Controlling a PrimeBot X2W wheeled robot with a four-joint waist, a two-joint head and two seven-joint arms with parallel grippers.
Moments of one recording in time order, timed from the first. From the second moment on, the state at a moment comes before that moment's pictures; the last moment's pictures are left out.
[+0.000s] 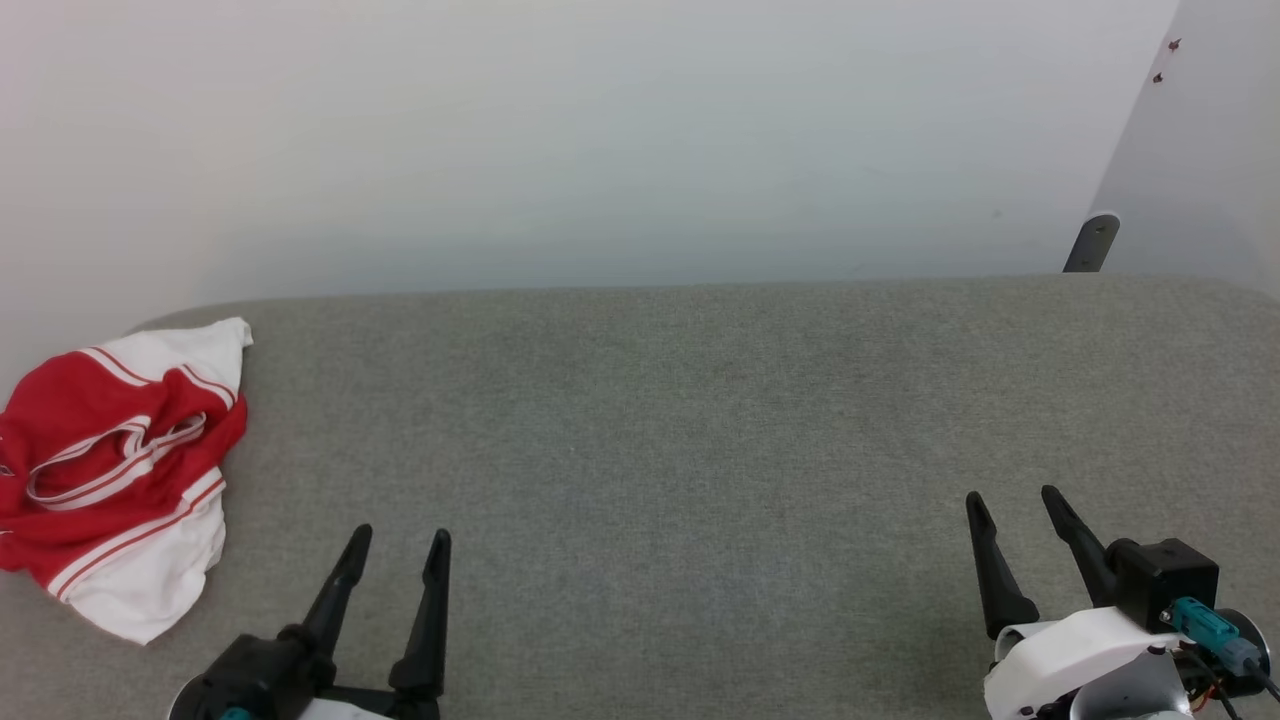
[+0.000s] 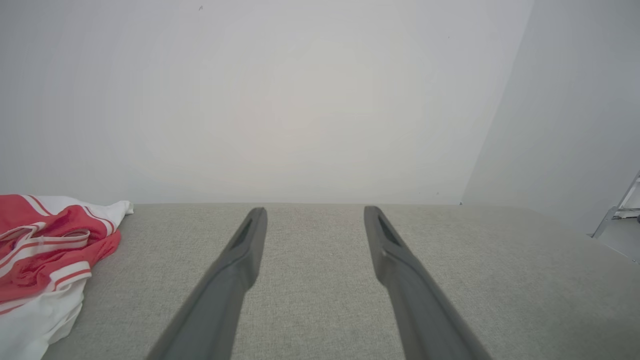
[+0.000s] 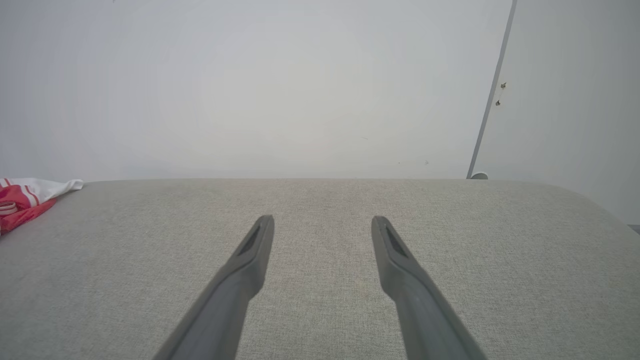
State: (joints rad) left arm 0.05 0.21 -0.13 0.05 -0.34 -0.08 -0.26; right arm -0.08 -0.05 0.01 0.18 0.14 0.13 -0.08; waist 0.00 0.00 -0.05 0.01
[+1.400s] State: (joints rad) left arm 0.06 0.29 -0.03 0.02 -0.39 0.01 -0.18; right arm -0.12 -0.05 0.17 0.26 0.18 0.13 -0.08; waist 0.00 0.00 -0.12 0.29
